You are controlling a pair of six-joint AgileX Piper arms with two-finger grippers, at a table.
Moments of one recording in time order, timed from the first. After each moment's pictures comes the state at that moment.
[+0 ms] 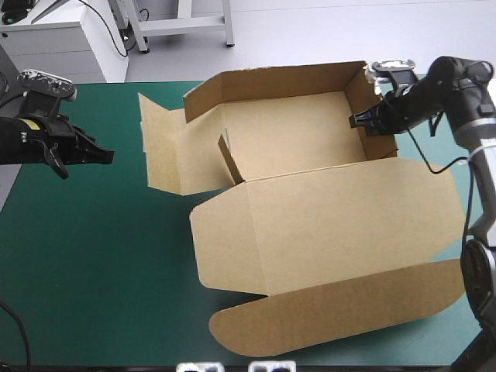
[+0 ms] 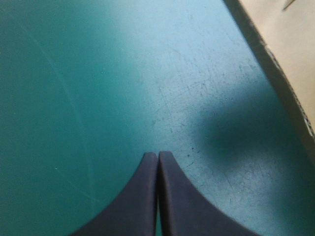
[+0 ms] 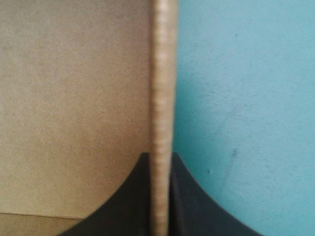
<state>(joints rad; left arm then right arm) 0.04 1.30 -1.60 -0.22 1.23 0.42 0.01 1.75 -1.86 0.28 1.24 -0.23</state>
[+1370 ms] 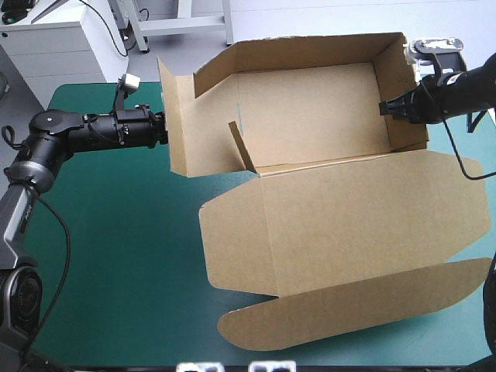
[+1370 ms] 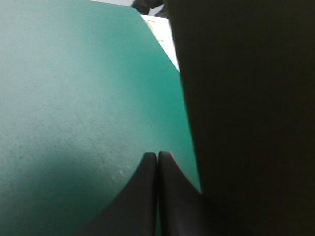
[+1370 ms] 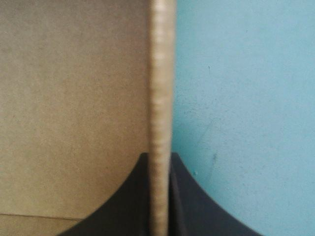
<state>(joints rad) 0.04 1.64 -1.40 -1.37 1.17 0.89 -0.09 1.60 -1.85 0.35 1.24 -0.28</state>
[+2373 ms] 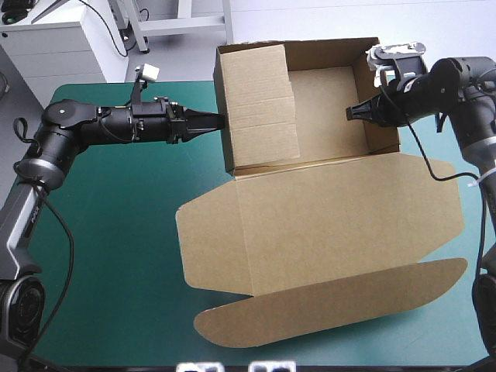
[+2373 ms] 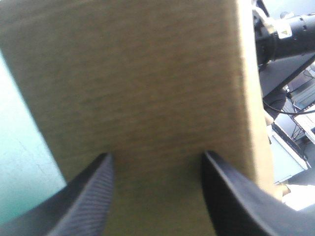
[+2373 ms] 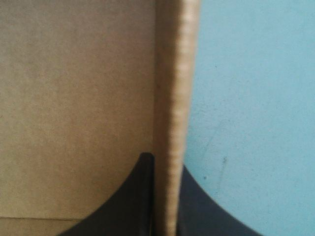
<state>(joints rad) -0.08 1.62 -1.48 -1.41 1.20 0.91 0.12 1.62 -1.85 0.13 1.19 -0.07</state>
